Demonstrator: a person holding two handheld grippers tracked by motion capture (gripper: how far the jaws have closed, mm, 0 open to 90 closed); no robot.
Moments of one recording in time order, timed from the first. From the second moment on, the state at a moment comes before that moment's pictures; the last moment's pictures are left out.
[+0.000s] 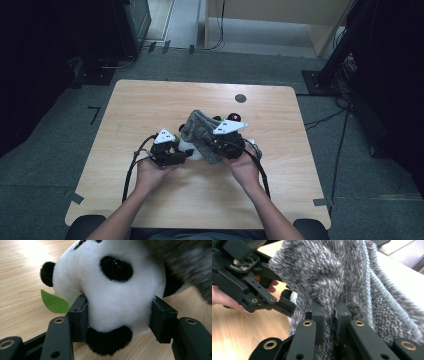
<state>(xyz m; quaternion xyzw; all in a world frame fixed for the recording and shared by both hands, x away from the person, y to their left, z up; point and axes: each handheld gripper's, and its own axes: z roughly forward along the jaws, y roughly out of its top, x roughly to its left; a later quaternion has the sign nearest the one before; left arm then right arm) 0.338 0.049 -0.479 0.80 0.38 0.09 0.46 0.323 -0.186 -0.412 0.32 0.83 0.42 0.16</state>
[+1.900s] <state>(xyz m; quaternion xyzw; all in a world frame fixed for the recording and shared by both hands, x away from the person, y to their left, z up) 0.344 0.051 -0.476 0.81 0.37 0.08 0.45 0.281 -0.234 -0.469 0.33 0.87 0.35 0.14</state>
